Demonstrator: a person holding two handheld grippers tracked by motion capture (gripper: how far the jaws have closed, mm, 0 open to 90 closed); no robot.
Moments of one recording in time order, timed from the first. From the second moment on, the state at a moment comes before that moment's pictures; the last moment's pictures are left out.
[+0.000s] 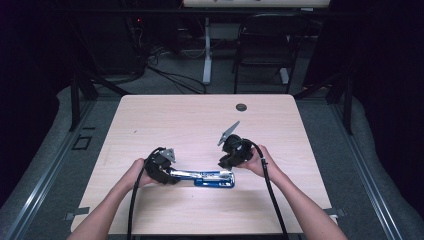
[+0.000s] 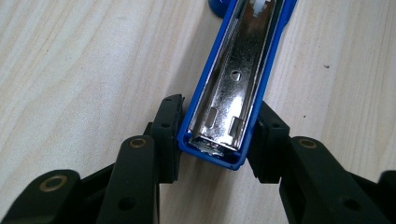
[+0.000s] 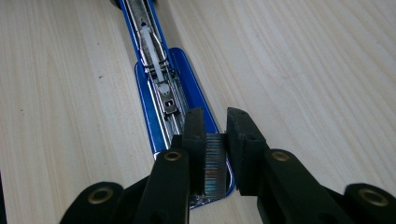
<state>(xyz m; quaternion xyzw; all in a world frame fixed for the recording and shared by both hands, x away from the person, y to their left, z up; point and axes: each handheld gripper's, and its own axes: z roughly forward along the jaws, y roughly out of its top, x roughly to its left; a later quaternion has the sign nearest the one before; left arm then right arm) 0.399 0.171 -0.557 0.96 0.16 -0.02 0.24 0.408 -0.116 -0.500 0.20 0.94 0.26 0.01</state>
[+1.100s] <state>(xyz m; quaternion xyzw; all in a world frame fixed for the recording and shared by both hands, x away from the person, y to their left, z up) 0.398 0.170 -0.557 0.96 0.16 -0.02 0.24 0.398 -0.106 -0.509 0.14 0.96 0.25 0.01</state>
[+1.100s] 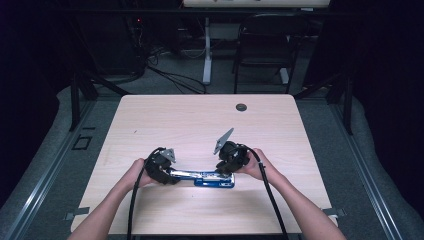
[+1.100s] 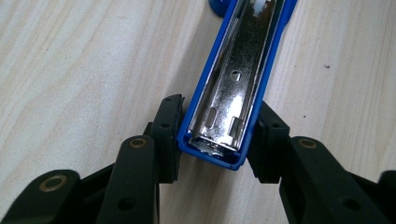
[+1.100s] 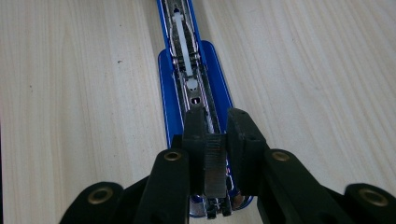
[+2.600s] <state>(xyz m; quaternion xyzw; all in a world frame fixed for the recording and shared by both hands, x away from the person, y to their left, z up) 0.399 0.170 -0.557 0.96 0.16 -0.02 0.24 0.393 -0.107 -0.521 0.09 0.97 0.22 0.02</state>
